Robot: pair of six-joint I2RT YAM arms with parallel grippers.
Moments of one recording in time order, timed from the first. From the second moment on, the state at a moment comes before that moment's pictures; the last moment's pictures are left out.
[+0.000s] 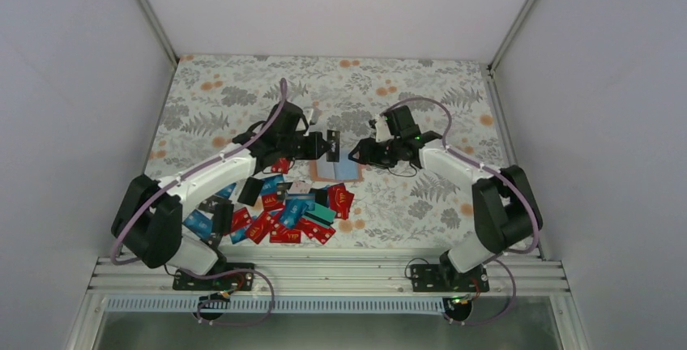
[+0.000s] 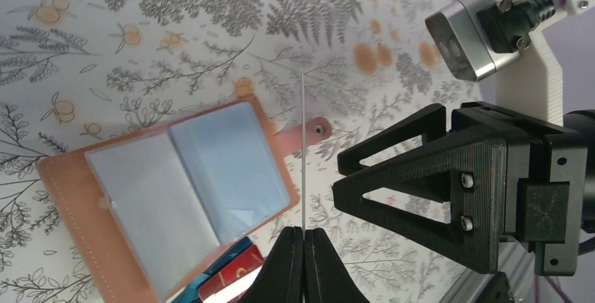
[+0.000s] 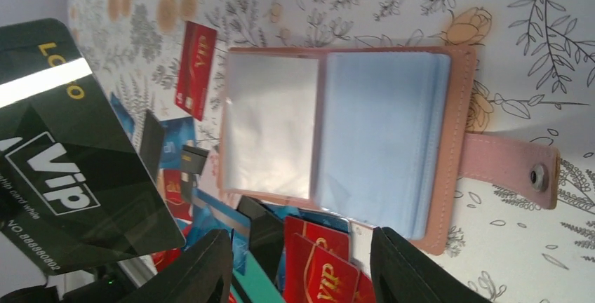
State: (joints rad) left arm -0.62 1.44 1.00 -0.26 0.33 -0.62; right arm 0.46 1.54 0.96 -0.36 -0.51 0.56
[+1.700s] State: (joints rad) left arm -0.50 1.76 0.99 -0.29 0.58 -0.62; right arm 0.37 1.88 1.05 -0.34 -0.61 0.42
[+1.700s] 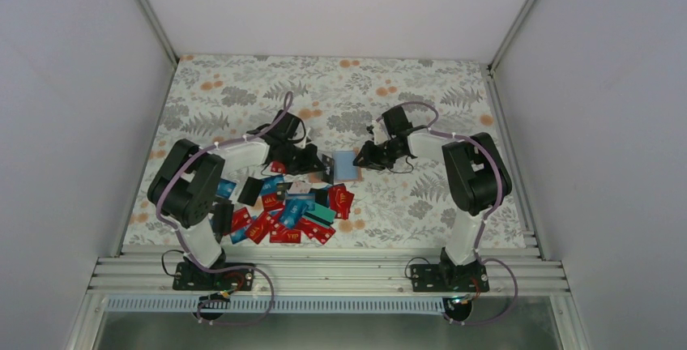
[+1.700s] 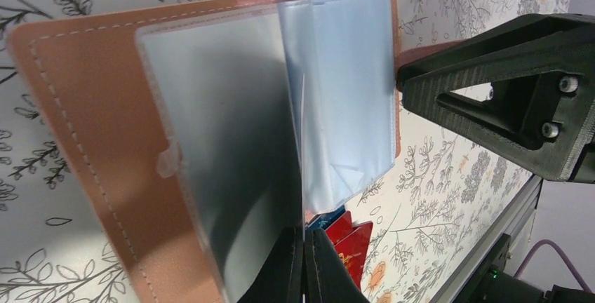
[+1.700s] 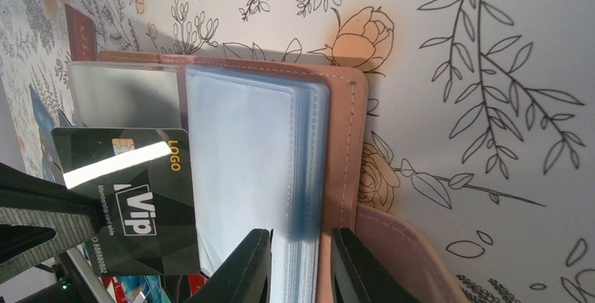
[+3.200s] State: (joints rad) left arm -0.47 1.78 0.98 -0.27 0.64 -0.63; right arm 0.37 1.90 1.06 -0.34 -0.62 0.39
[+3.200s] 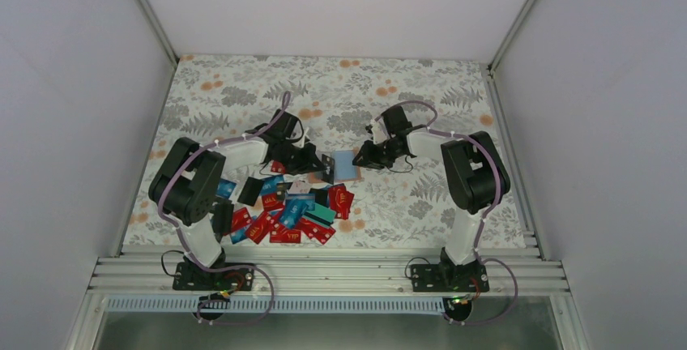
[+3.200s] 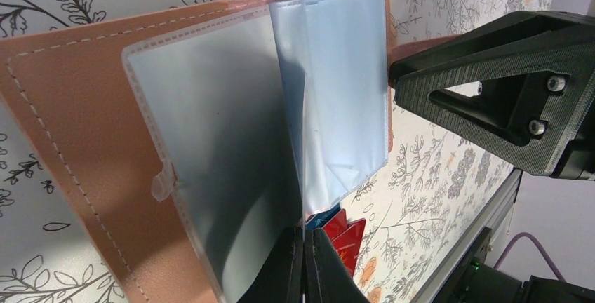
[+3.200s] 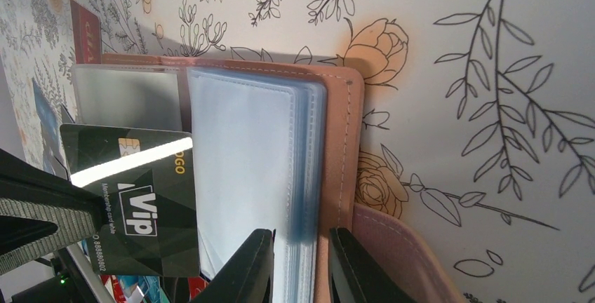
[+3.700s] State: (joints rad) left arm -0.47 1.80 1.02 -0.28 0.66 -0.59; right arm 0.37 1.90 1.07 -0.35 -0.63 0.38
